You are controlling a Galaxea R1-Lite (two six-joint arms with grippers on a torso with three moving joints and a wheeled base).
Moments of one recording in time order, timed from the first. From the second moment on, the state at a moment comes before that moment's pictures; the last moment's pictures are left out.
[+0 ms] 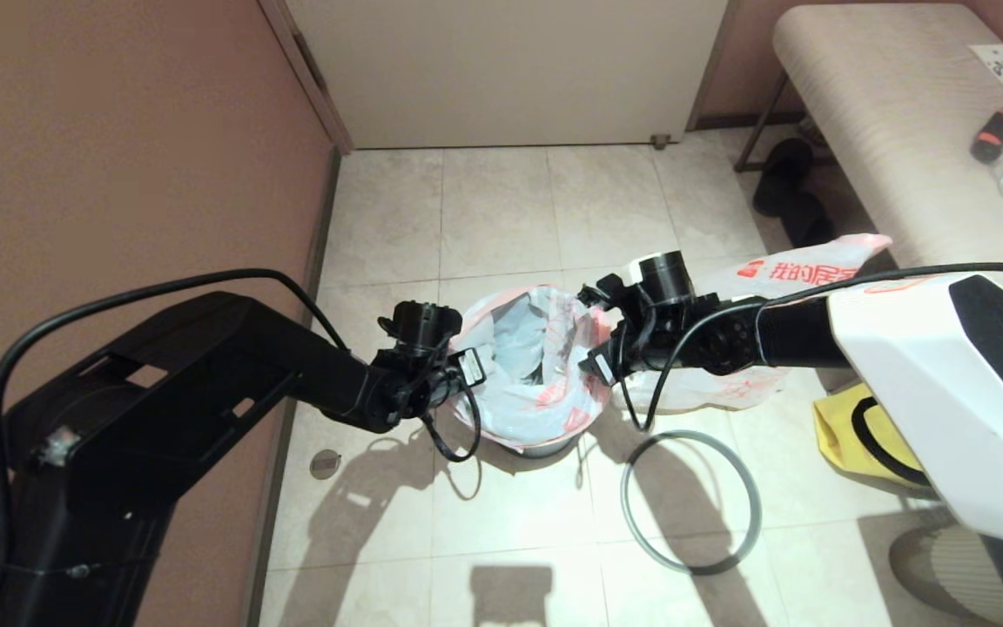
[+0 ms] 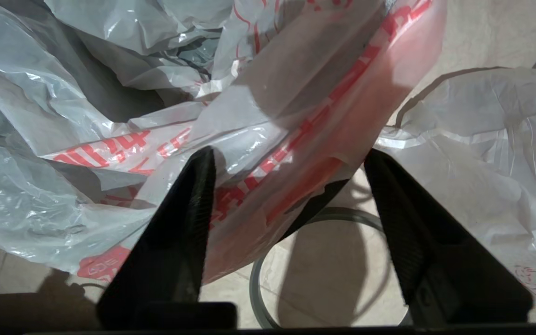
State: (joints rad) left arm -0.40 2.34 -1.43 -0.40 0.23 -0.52; right arm 0.46 2.40 -1.92 0.08 -0.02 -0.23
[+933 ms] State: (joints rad) left arm -0.39 2.37 -1.47 -0.40 0.27 -0.52; right arm 0.43 2.36 -1.93 0.10 -0.02 -0.23
